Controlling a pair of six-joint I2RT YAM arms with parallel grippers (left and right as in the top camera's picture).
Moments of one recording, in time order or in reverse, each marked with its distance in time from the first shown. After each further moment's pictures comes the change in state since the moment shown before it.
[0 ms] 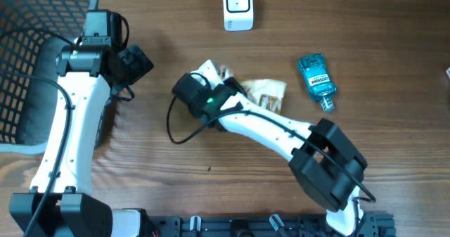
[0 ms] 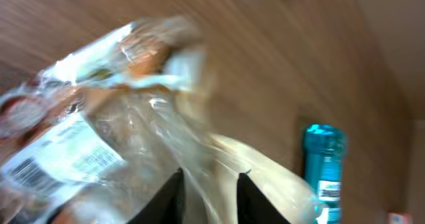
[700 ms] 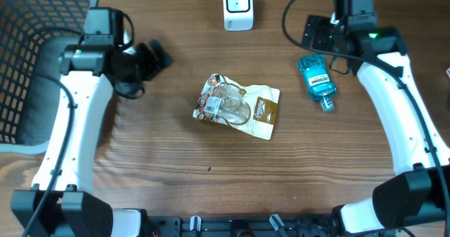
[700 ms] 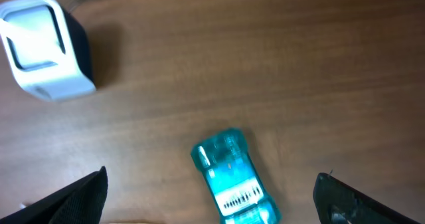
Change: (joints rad) left arm -0.033 0.010 -0.001 0.047 0.420 0.073; right arm -0.765 -0.370 0.050 -0.005 -0.576 0.072
